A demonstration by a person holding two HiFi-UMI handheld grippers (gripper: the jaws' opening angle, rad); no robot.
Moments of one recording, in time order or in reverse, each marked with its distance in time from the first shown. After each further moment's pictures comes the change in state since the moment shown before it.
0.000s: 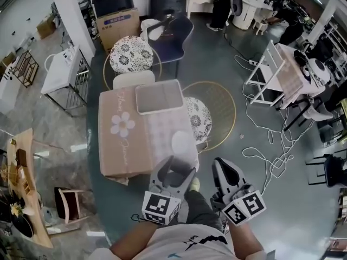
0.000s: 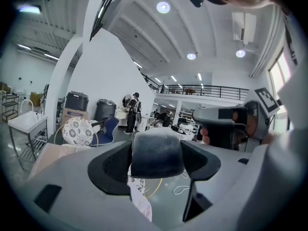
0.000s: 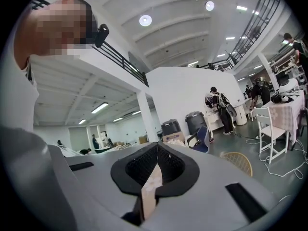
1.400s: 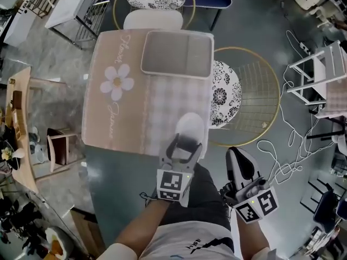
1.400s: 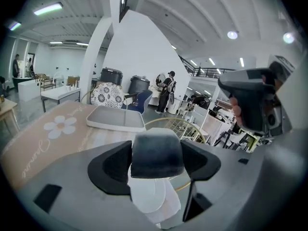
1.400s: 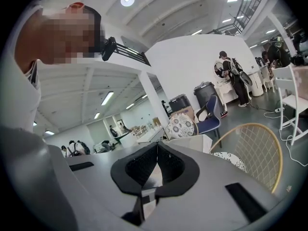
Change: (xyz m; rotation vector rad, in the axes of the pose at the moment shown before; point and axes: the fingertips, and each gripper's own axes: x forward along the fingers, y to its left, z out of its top) left arm 0.176 0.125 -0.198 -0.207 0.202 0.385; right arm 0.139 -0.159 -0.134 0.117 0.258 0.205
